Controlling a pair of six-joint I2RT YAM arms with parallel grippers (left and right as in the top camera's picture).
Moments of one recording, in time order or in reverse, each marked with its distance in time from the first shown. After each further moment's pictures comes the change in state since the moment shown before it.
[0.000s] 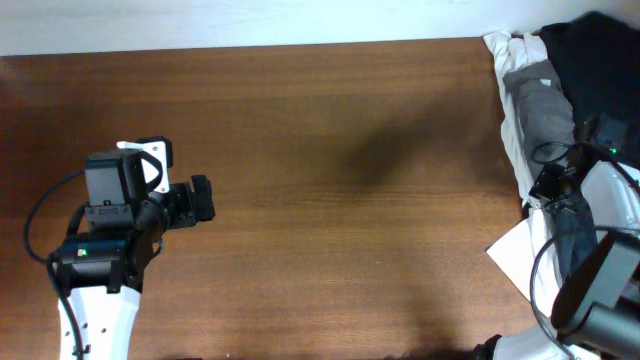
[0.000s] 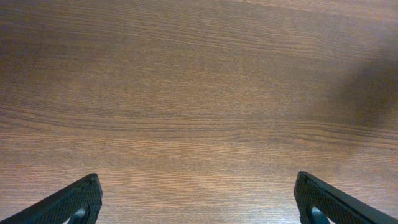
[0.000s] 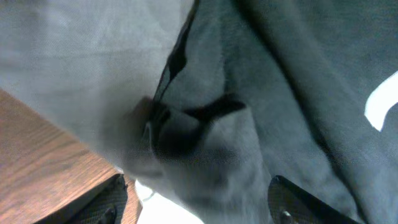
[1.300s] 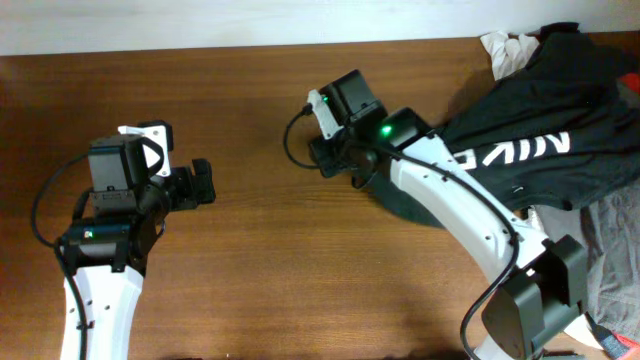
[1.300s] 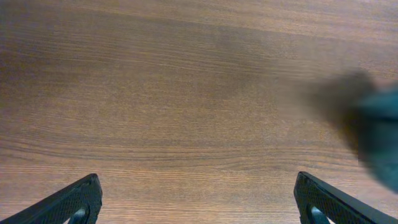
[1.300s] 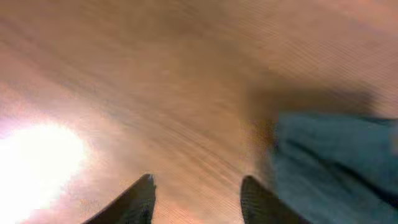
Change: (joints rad) left arm 0.000 0.071 0.000 0.130 0.005 0.000; right arm 1.029 0.055 0.438 -0.097 -0.299 -0.048
